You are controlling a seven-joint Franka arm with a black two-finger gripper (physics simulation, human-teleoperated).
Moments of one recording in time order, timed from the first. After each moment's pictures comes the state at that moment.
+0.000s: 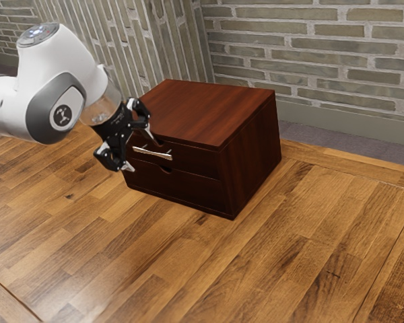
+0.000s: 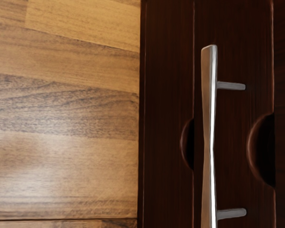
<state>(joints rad) 0.01 -0.10 0.18 -1.85 0.05 2.15 -1.52</state>
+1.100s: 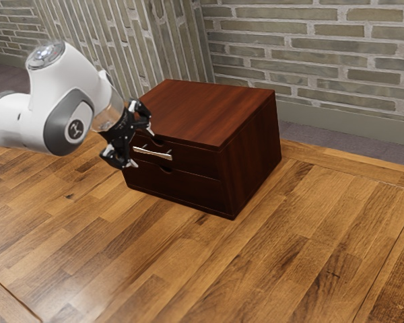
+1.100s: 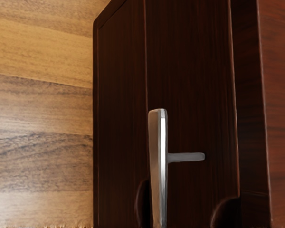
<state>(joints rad) 0.03 -0.02 0.21 -1.87 0.05 2.34 -1.45</state>
